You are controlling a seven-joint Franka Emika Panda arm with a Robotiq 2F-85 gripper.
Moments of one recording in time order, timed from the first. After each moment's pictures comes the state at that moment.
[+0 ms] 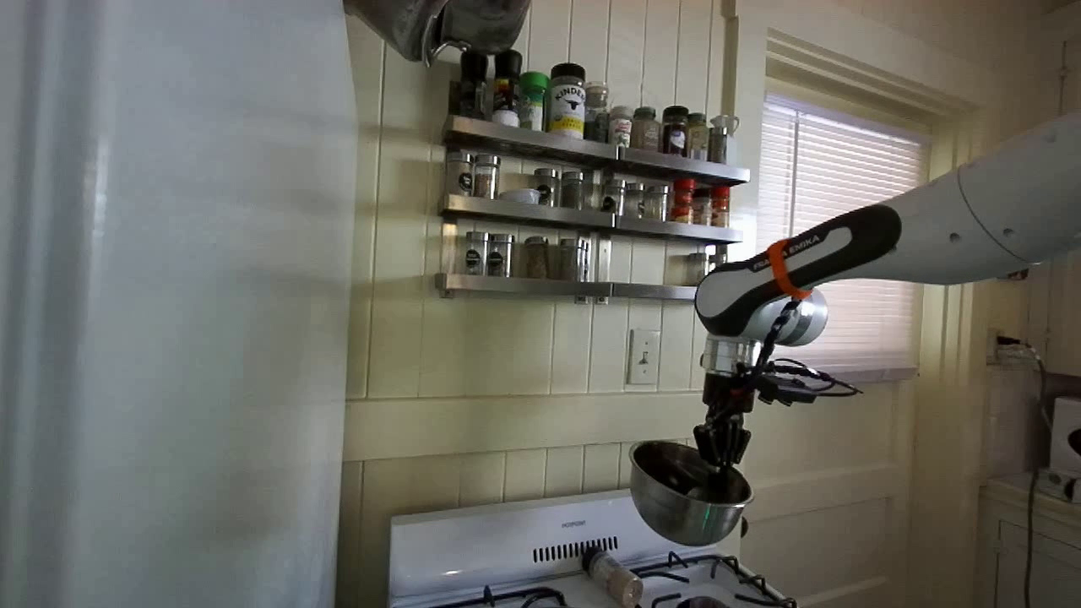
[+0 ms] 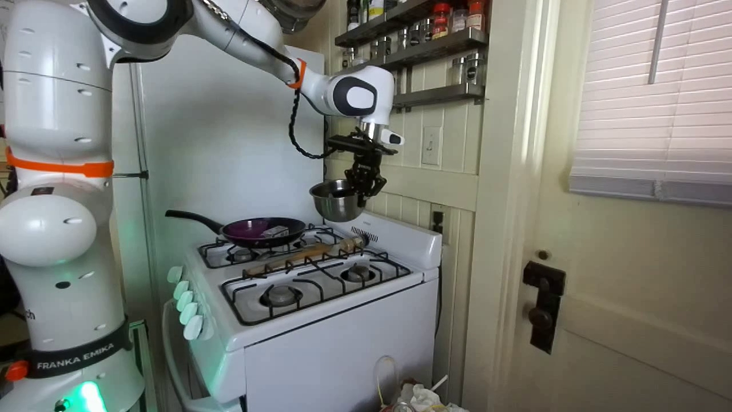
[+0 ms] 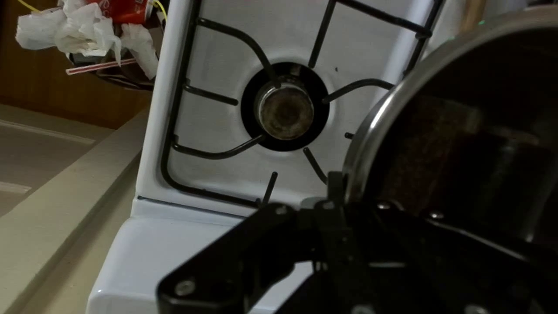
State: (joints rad) arm -0.04 0.10 -0.01 -1.87 0.13 1.93 -0.37
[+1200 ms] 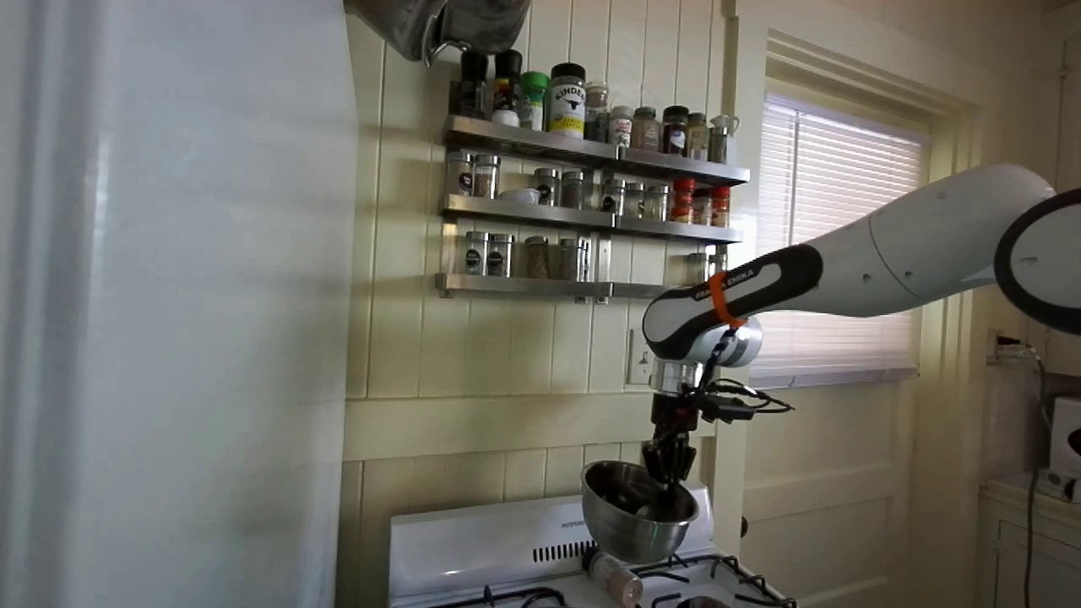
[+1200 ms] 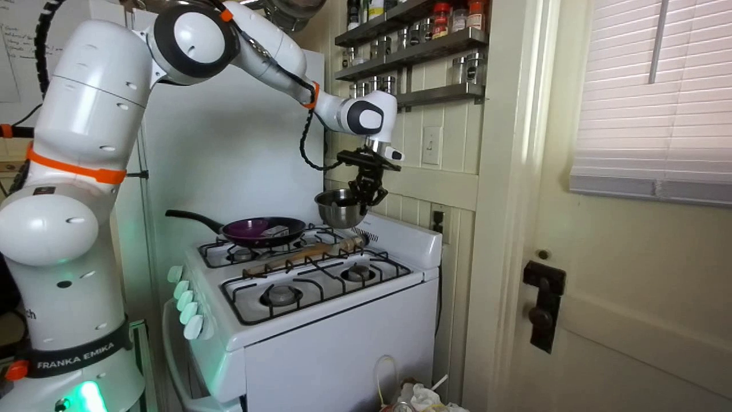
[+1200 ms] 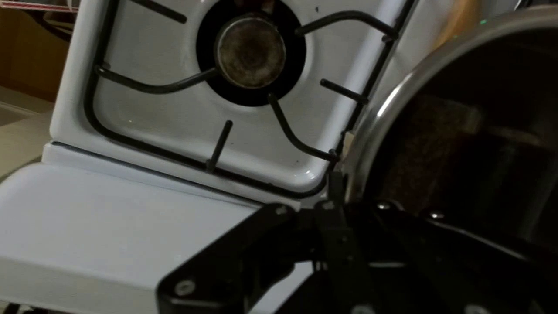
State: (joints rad) arm -0.02 0.33 0.07 -1.65 0.11 1.91 -0.36
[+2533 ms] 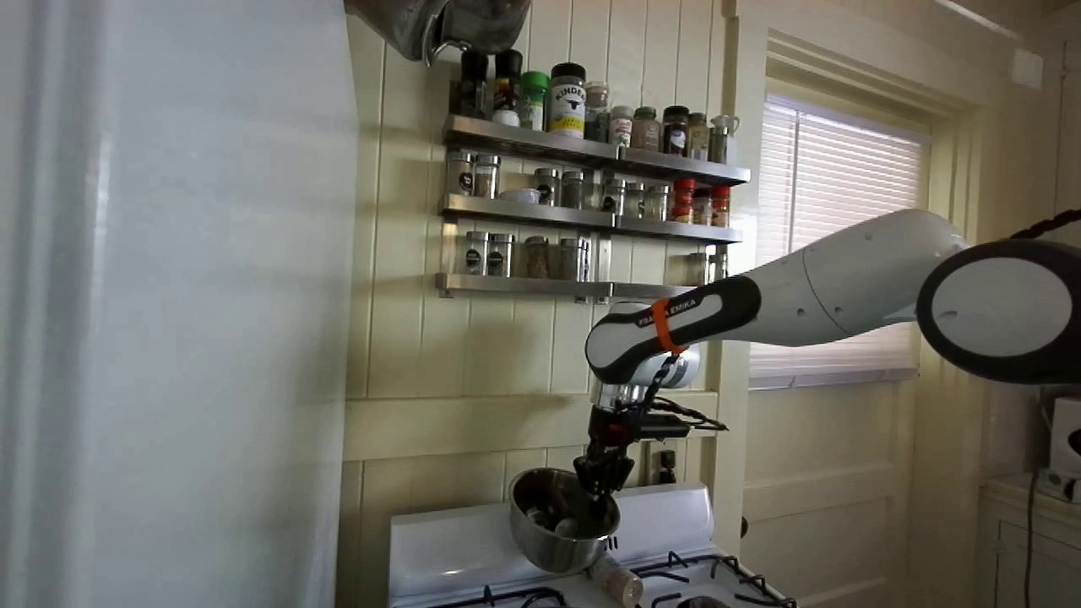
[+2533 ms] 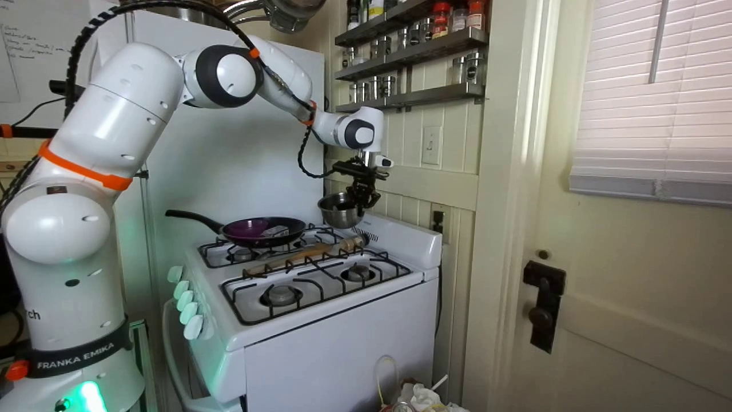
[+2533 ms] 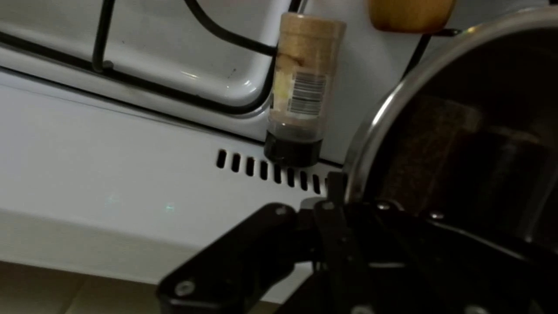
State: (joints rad) arm 0.10 0.51 0.10 -1.48 0.08 2.03 -0.16
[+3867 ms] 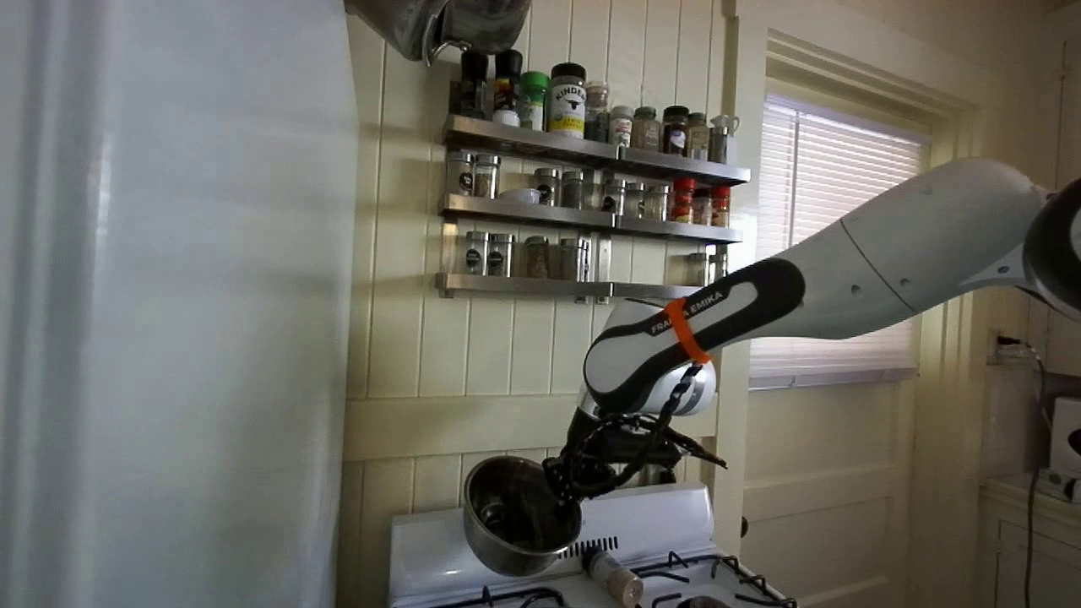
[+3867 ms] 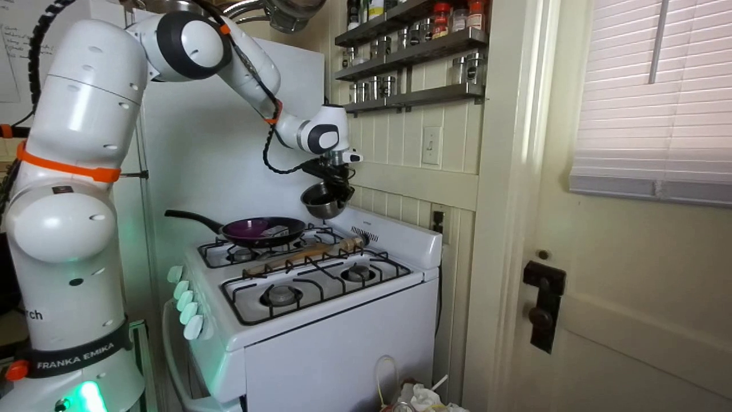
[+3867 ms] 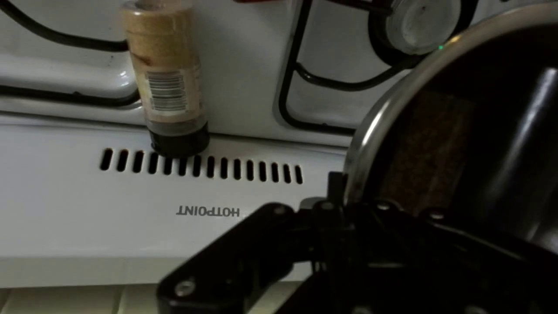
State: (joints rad) arm 0.15 0.28 0.16 -1.86 0.13 2.45 0.03
